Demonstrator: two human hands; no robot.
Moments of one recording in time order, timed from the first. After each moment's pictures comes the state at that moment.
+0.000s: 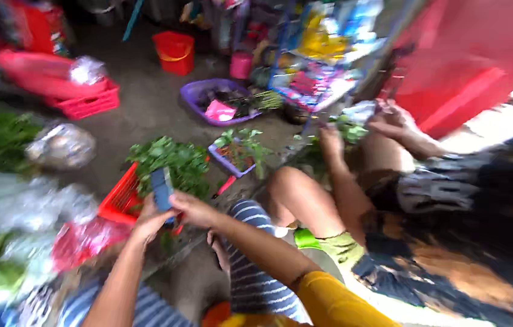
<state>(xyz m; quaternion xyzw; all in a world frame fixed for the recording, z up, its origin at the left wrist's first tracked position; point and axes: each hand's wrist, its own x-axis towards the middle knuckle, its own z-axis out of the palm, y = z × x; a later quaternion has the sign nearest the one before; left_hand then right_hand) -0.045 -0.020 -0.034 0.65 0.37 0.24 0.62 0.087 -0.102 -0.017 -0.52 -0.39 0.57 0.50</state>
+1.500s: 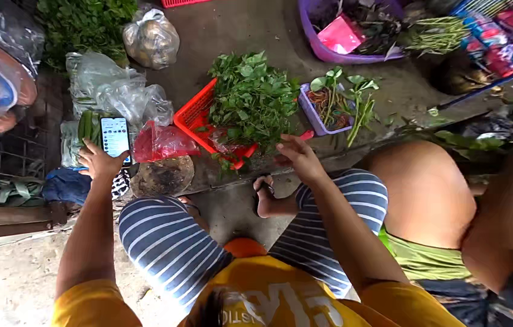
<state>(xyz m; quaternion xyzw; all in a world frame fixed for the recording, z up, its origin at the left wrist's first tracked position) -0.326 0.087 -0.159 0.56 0.79 0.15 0.18 0.145 -0.117 -0.094 -0.70 -0.35 0.46 0.43</state>
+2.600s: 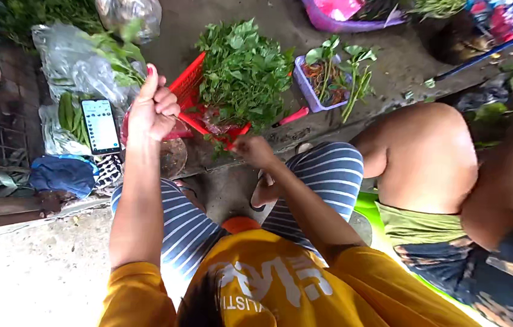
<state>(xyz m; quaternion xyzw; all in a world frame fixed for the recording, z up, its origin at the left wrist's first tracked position) -0.147 0.041 -0.044 0.28 0.25 0.45 0.81 0.088 -0.093 -0.146 -0.67 -0.64 0.32 0.19</state>
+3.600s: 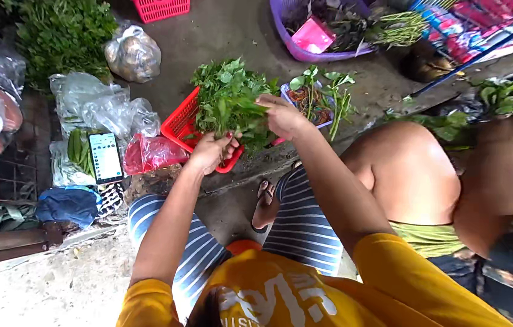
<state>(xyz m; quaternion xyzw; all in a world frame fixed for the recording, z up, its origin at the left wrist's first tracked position) -0.058 -0.007 -0.059 0.50 0.34 0.24 0.76 0.159 -0.044 -0.025 -0.60 -0.42 0.49 0.47</state>
